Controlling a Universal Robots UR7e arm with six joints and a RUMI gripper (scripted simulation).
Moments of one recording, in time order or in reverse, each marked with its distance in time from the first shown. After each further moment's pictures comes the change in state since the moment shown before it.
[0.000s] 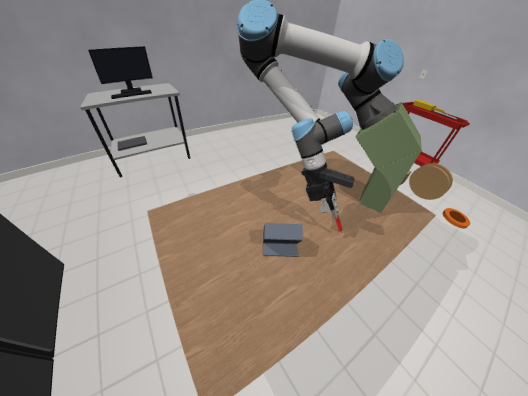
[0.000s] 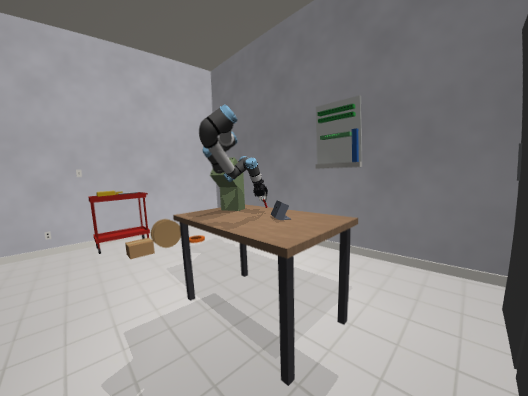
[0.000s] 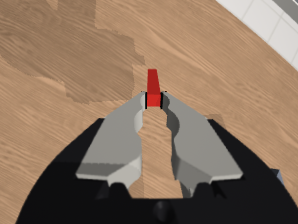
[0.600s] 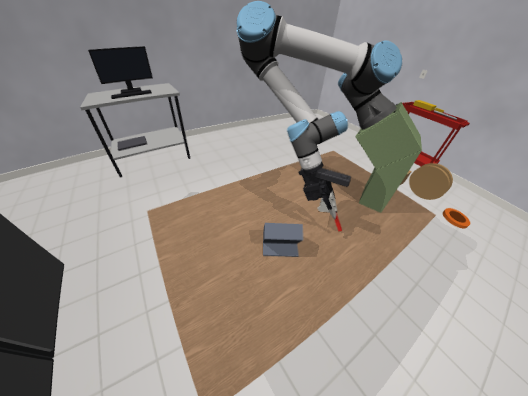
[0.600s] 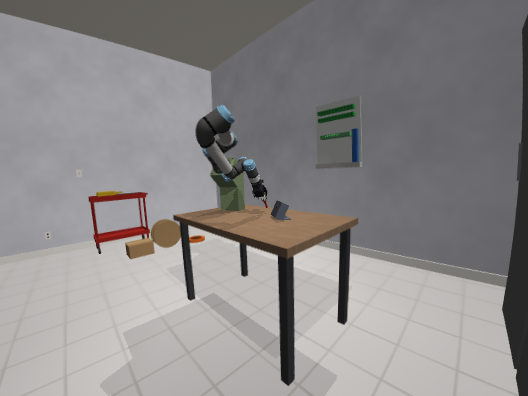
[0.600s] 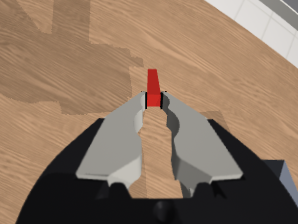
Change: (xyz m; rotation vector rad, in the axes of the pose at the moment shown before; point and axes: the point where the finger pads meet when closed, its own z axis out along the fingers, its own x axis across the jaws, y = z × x) arm 0.001 0.004 -0.002 0.048 0.035 0.049
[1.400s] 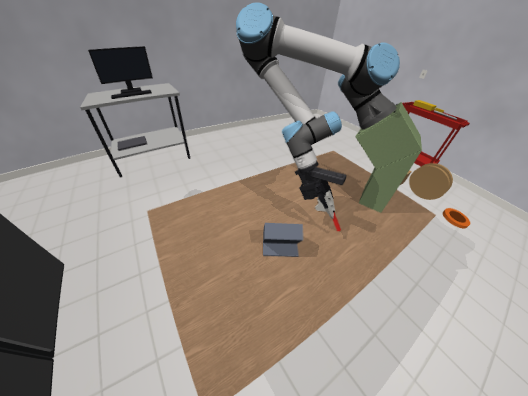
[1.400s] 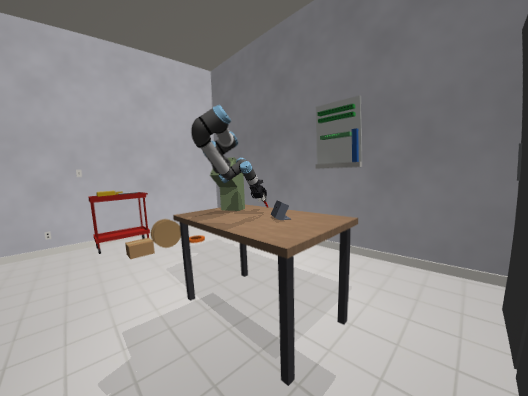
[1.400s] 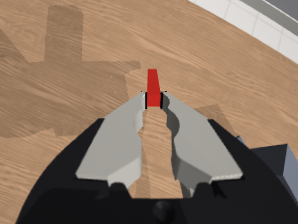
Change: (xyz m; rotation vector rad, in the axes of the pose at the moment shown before) arm 0.003 0.006 -0.005 0.062 0.052 0.069
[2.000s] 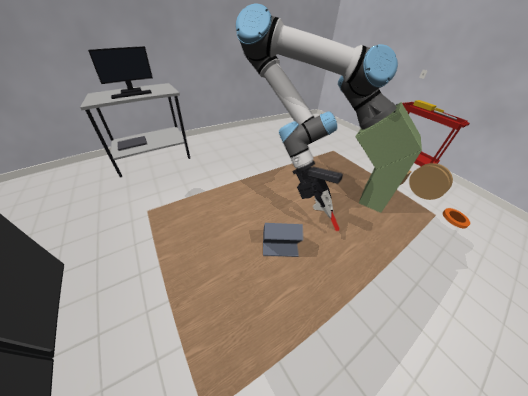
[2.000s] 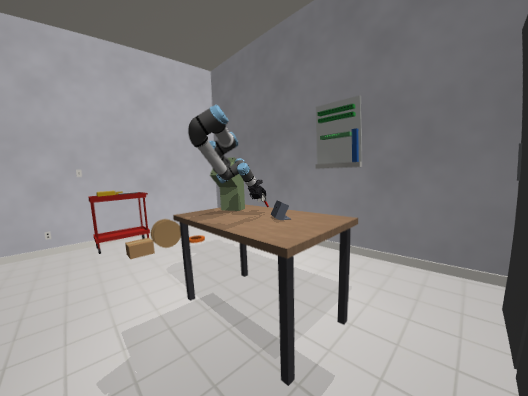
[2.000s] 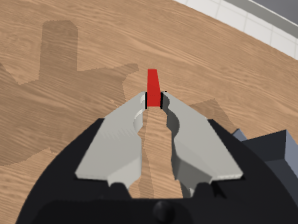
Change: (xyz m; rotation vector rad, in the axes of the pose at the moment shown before) arm 0.003 0.005 -0.006 0.043 0.042 0.053
